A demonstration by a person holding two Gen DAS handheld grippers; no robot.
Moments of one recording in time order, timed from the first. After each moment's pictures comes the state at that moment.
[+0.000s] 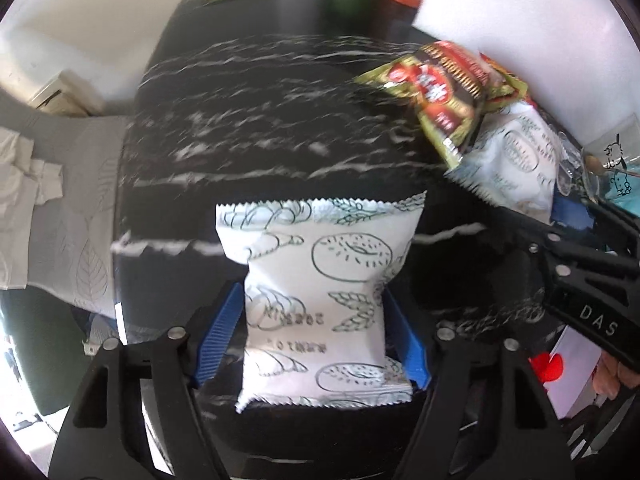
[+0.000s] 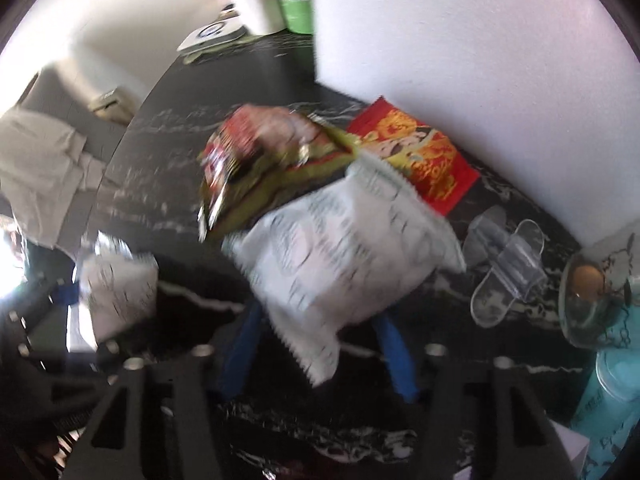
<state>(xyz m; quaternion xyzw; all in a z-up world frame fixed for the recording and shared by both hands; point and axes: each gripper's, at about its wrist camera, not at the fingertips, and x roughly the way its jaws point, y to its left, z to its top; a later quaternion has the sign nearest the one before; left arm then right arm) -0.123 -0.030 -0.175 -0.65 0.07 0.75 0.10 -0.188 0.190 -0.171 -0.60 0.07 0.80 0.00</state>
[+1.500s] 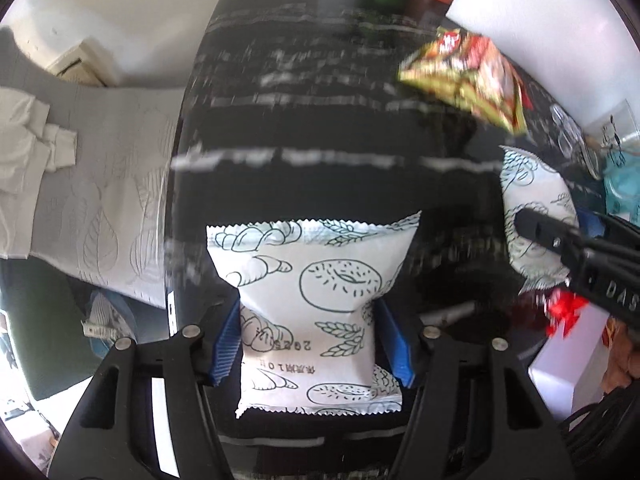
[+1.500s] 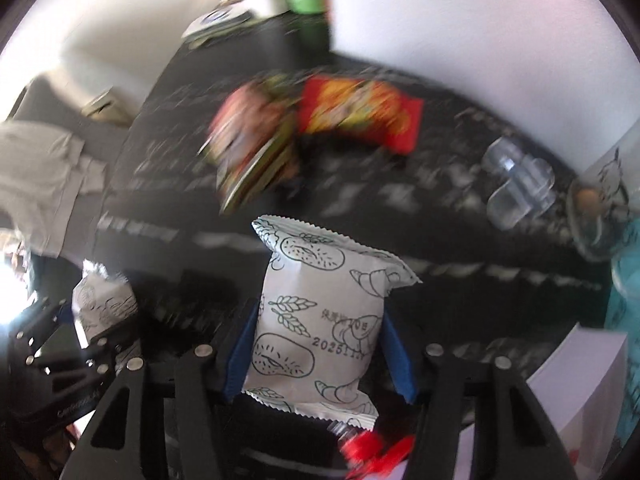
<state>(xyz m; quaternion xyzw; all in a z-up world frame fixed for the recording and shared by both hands) -0.104 -0.091 -0.169 -0.64 0.15 0.72 0.21 -0.123 0.173 -0.153 -0.63 0.09 0.77 -0.01</state>
